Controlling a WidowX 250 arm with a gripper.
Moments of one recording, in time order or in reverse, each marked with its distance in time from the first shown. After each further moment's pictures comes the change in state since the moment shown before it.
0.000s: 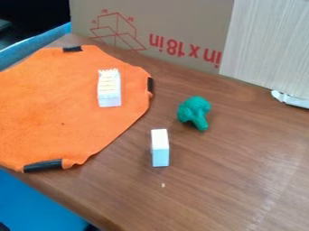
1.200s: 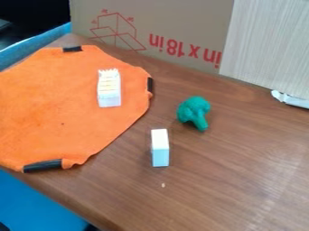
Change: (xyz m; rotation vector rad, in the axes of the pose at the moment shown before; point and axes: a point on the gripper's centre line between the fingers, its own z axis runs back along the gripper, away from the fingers) arm -0.014 -0.032 -0.027 0.015 0.052 -0.004
